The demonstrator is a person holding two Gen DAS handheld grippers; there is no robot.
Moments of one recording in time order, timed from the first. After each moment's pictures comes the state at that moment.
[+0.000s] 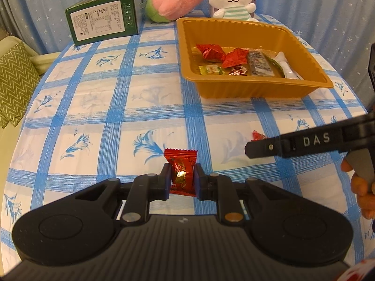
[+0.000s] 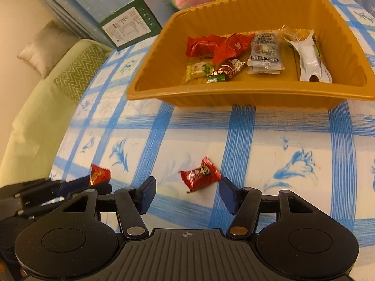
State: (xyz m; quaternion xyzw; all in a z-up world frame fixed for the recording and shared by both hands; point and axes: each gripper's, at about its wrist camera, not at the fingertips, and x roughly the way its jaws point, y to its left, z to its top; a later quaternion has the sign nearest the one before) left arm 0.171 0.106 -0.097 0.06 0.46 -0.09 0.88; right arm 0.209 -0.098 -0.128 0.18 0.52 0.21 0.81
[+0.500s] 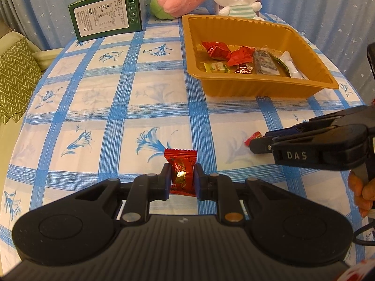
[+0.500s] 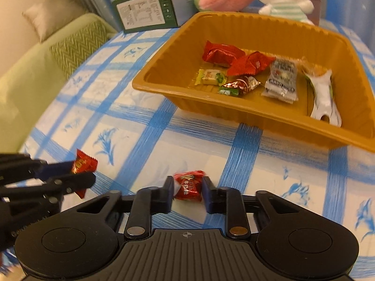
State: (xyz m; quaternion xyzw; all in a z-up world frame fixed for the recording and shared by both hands) left arm 0.174 0.108 -0.100 0.05 0.46 -0.09 0.88; right arm 0.206 -0.064 -0.127 0.04 0.50 0.21 0.84
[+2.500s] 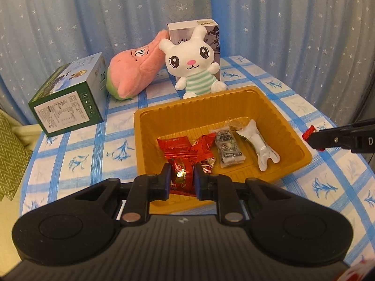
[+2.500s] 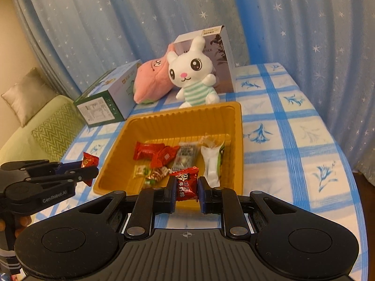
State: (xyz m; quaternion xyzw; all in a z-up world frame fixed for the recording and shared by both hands) left arm 0.252 0.026 -0.026 0.12 0.36 -0.16 0.91; right arm 0.207 -0.207 -0.022 0.16 0.39 0.11 0.90
